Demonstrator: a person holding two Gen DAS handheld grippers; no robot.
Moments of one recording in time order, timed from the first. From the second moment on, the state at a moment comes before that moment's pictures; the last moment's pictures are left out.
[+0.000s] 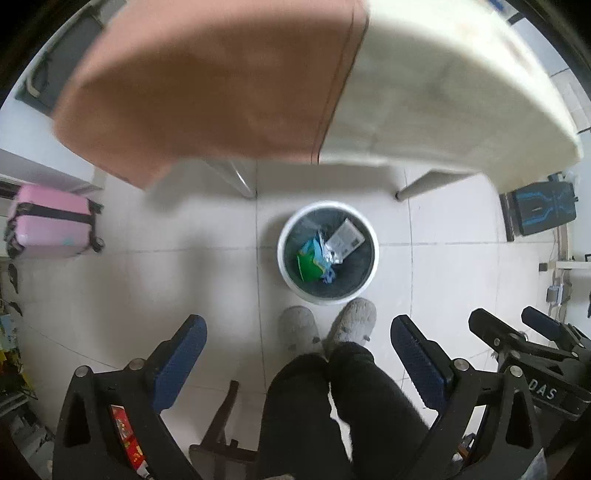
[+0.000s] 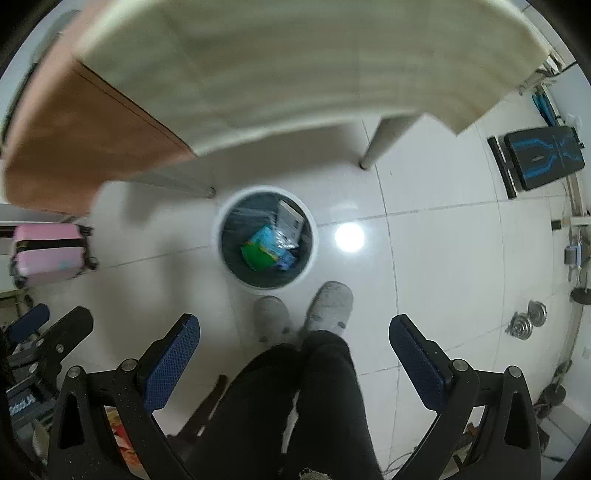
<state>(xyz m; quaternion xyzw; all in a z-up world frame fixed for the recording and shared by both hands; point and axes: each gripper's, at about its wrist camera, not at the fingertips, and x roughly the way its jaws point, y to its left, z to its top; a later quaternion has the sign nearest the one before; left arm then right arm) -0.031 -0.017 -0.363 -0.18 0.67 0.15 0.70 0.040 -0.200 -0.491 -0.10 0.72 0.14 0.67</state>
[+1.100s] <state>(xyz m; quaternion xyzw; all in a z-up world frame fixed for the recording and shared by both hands) 0.343 0.100 -0.277 -0.14 0.62 0.37 0.68 0.513 -0.014 -0.419 -0.52 0.56 0.29 0.58</state>
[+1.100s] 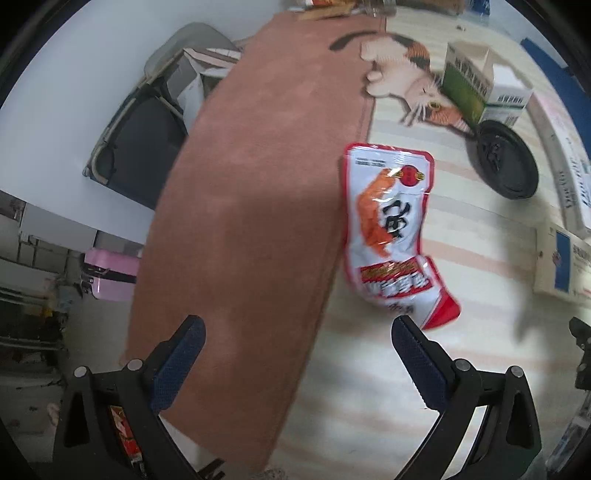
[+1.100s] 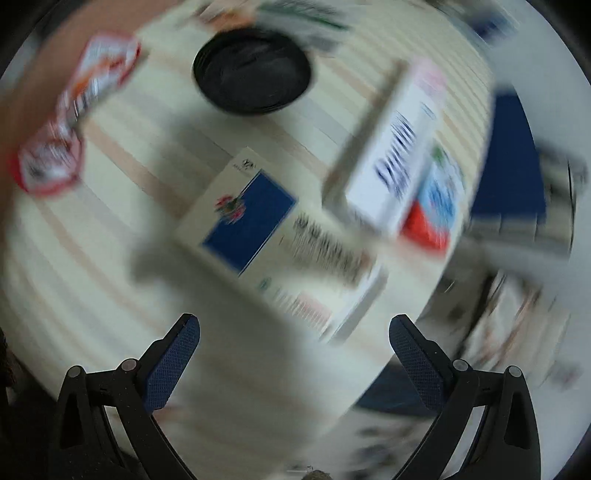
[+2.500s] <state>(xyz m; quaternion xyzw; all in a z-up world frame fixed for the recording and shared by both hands) 0.378 0.127 -0.291 -0.21 0.62 0.35 0.67 0.622 -0.036 -0.463 -0.22 0.77 0.26 0.54</state>
